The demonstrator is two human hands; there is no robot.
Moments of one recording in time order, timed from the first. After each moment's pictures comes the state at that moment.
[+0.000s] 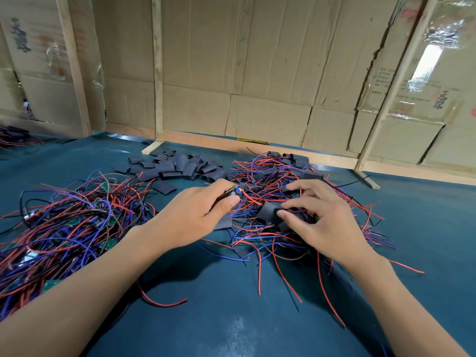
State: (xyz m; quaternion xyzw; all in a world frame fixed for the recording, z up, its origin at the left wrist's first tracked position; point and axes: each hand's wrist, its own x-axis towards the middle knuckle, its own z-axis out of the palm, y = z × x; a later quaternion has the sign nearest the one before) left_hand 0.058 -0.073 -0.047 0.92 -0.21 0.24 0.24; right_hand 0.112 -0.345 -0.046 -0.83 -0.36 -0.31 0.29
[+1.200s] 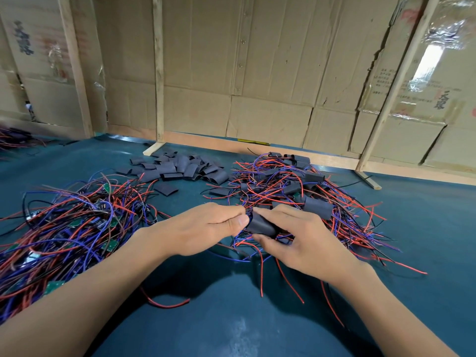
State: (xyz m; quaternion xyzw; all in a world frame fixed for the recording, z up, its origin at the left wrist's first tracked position) left_hand 0.056 -0.082 -0.045 0.93 -0.27 0.03 0.24; right_hand 0.082 -0.314 -0.049 -0.81 -0.48 -0.22 0.25
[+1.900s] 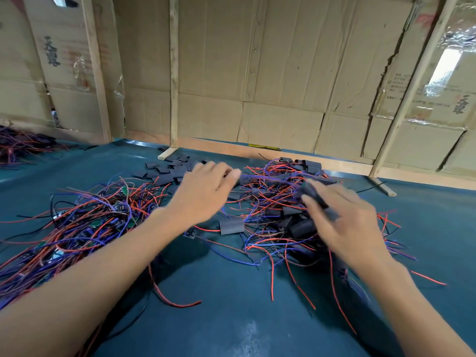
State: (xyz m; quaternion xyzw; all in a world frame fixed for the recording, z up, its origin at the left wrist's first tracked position) left_hand 0.096 -0.060 -0.031 0.94 -0.06 0.29 0.17; right_hand 0.099 -0.337 -0.033 -0.81 -0.33 -0.41 0.26
